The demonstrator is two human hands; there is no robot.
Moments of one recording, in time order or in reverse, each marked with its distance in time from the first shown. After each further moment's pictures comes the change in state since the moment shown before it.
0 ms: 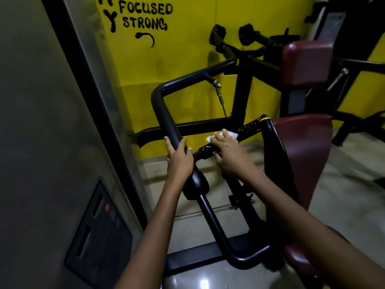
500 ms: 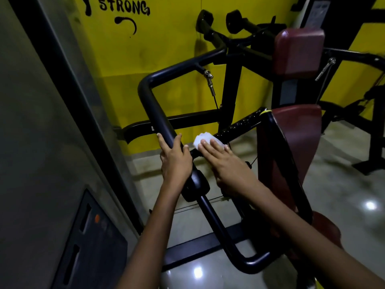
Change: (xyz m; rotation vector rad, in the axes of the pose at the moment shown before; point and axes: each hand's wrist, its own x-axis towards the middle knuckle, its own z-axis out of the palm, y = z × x) left_hand -0.006 0.001 -0.003 0.060 -0.005 0.016; right_hand -0.025 -0.005 0.021 -0.140 -0.135 -0.097
